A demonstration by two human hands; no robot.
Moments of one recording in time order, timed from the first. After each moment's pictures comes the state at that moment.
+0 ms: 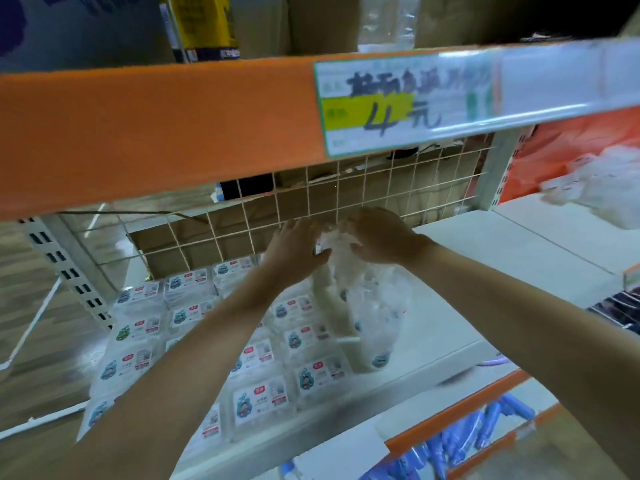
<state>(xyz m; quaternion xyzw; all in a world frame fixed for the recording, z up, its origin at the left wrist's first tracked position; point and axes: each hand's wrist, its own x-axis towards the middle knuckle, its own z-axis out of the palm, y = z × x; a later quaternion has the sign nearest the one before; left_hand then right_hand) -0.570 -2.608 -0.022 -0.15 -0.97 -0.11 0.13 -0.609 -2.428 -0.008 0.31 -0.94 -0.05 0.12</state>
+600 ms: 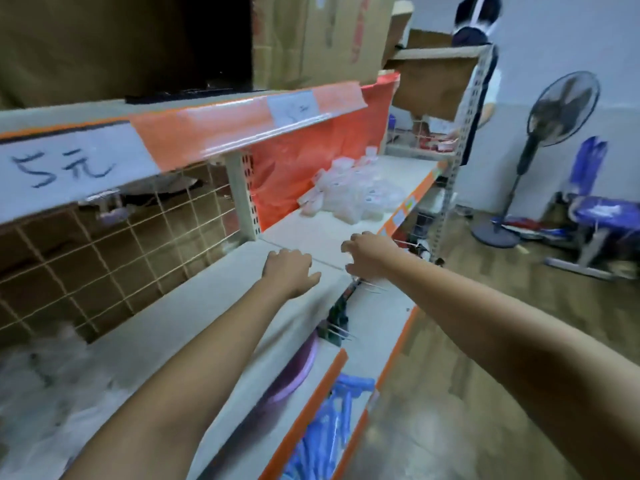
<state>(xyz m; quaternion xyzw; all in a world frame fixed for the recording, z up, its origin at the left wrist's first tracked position) -0.617 -2.182 -0.026 -0.37 -0.93 0.06 0.03 -0.546 -2.022 -0.006 -0.06 -0.99 -0.08 -0.03</state>
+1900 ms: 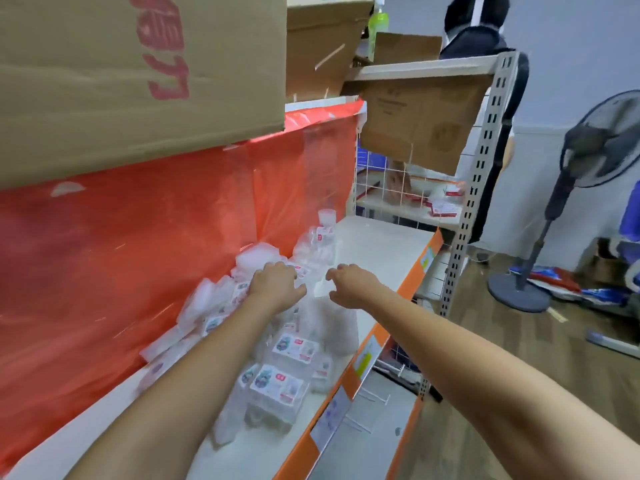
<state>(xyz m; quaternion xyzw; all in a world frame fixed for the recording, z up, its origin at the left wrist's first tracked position) -0.951 -1.727 -0.036 -0.31 -0.95 -0.01 0.03 -0.883 -1.575 -0.050 -0.09 -1.00 0.04 0.00</state>
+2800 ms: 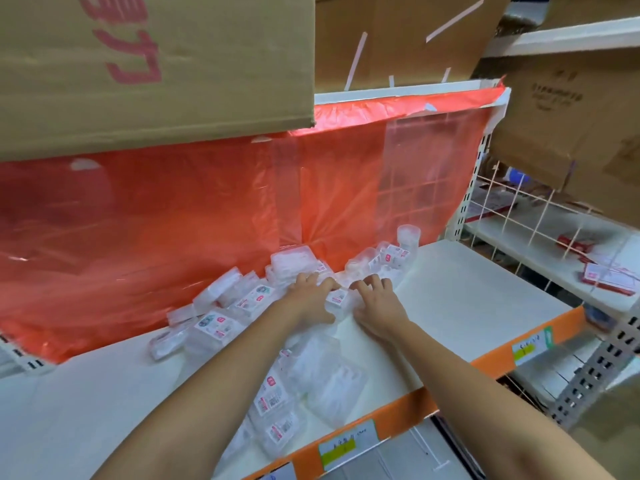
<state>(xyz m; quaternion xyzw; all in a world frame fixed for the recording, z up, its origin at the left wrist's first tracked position) -0.993 -1.671 -0.066 -0.14 -0.98 -0.06 -0.09 -1.004 -1.502 -0.120 0.13 -0.98 0.14 0.06</state>
